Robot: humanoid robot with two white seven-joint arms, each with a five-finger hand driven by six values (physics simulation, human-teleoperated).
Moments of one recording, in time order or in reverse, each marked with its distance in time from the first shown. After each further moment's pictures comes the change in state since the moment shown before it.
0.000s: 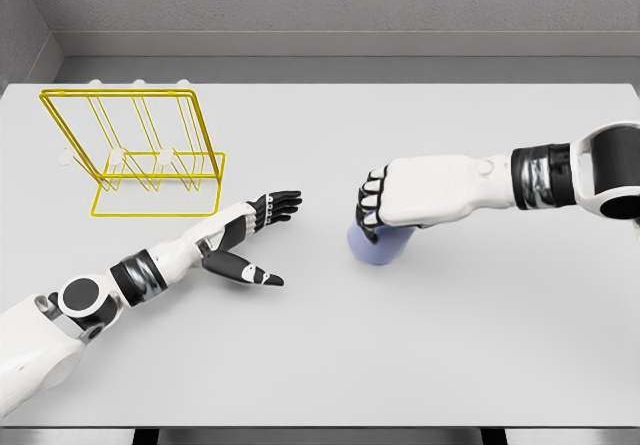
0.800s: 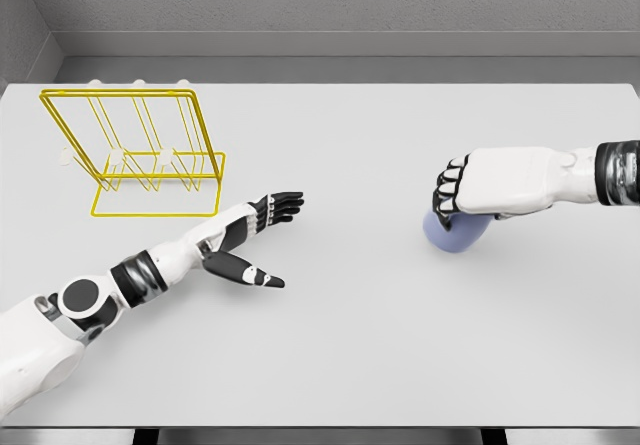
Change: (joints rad) left arm 0.003 0.003 -0.001 -0.014 -0.002 -0.001 0.000; right arm 0.018 -0.200 -0.028 0.003 -0.005 0.000 -0.001
